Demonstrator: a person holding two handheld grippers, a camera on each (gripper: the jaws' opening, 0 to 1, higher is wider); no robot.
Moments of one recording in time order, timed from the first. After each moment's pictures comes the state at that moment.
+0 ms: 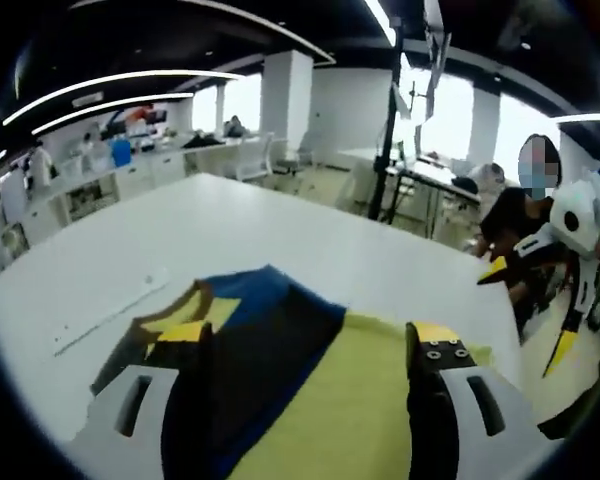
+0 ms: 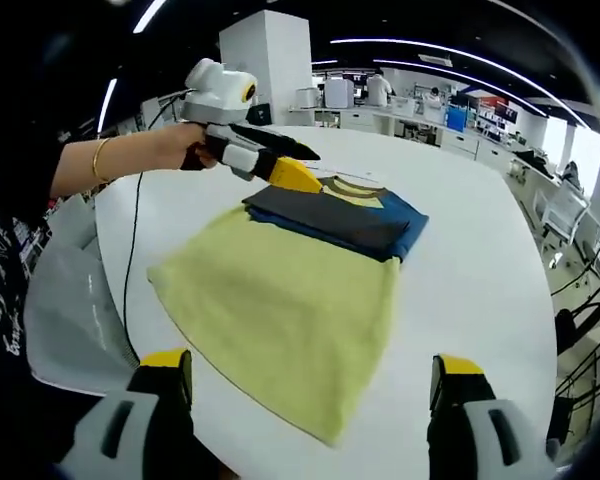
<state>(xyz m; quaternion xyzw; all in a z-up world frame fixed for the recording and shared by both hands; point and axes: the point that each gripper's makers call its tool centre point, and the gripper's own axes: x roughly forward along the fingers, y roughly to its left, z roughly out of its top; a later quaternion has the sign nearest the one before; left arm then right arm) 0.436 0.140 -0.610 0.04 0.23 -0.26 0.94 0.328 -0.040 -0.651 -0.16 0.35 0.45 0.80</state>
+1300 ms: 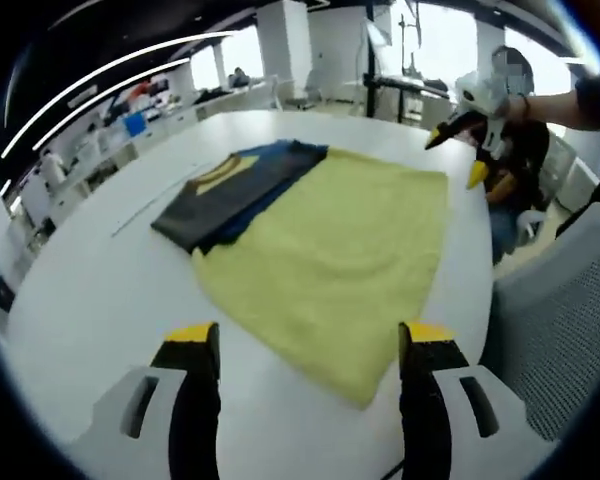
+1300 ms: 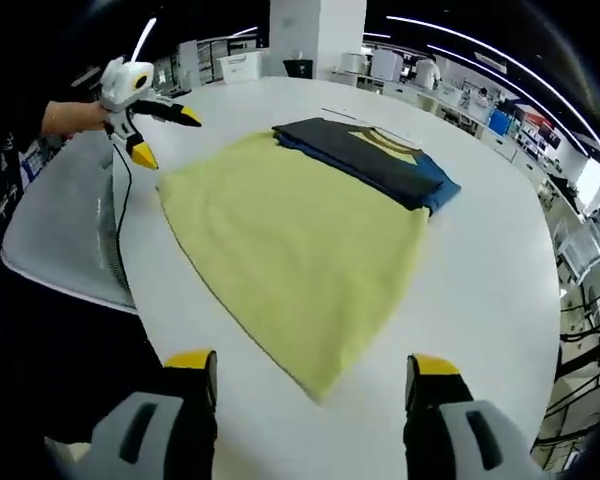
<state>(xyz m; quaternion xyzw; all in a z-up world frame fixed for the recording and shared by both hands) 0.215 0.233 -0.686 0.14 0.35 -0.24 0.89 0.300 -0.068 -0.706 -0.29 0.37 0.50 0.73</state>
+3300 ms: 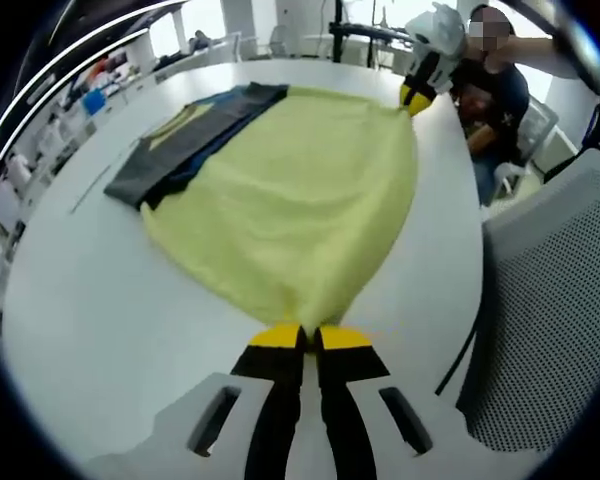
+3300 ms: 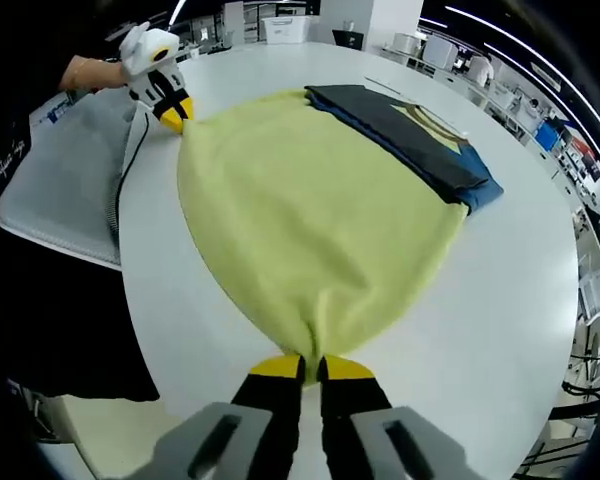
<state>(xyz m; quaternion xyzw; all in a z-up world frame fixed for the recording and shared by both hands) 0.198 0.231 -0.725 0.16 0.43 -0.28 0.84 0.321 -0.067 -0.731 -0.36 0.39 0.53 0.66</state>
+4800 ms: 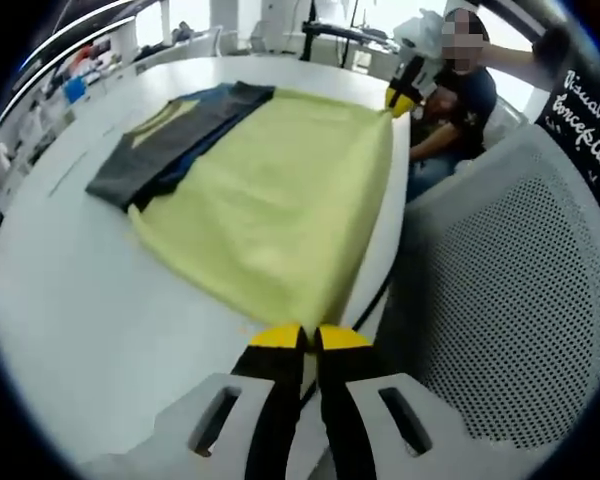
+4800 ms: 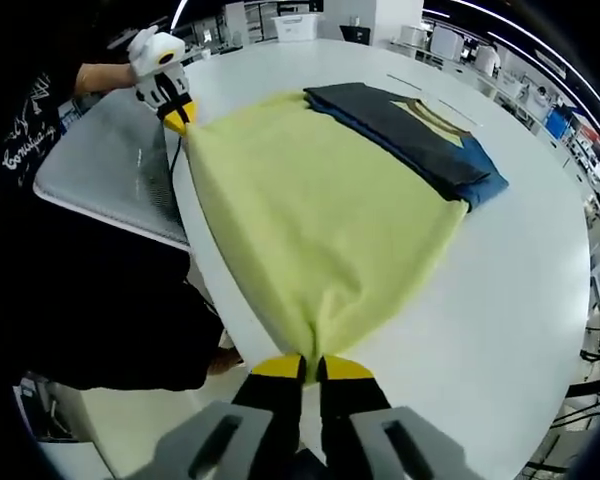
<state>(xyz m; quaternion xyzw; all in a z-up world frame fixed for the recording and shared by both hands) 0.121 0.204 -0.715 0.12 0.46 -0.34 0.81 0.249 -0.094 -0.720 -0.34 0.43 0.55 0.63</state>
